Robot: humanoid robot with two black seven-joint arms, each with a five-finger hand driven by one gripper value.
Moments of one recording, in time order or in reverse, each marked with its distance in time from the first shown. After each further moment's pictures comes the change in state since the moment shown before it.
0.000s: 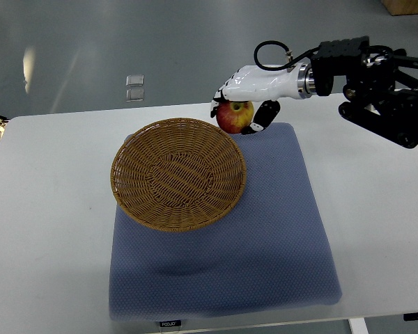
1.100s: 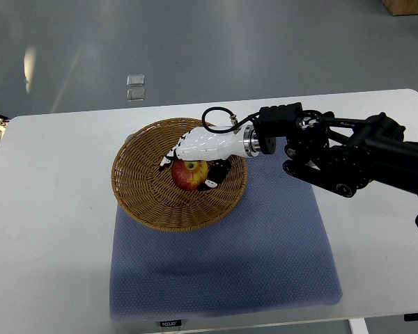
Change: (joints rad) left arm 0.000 0.000 0.000 0.000 0.000 0.000 0.000; right arm -0.155 0.209 -0.005 -0.080 -0.008 -0.060 -0.015
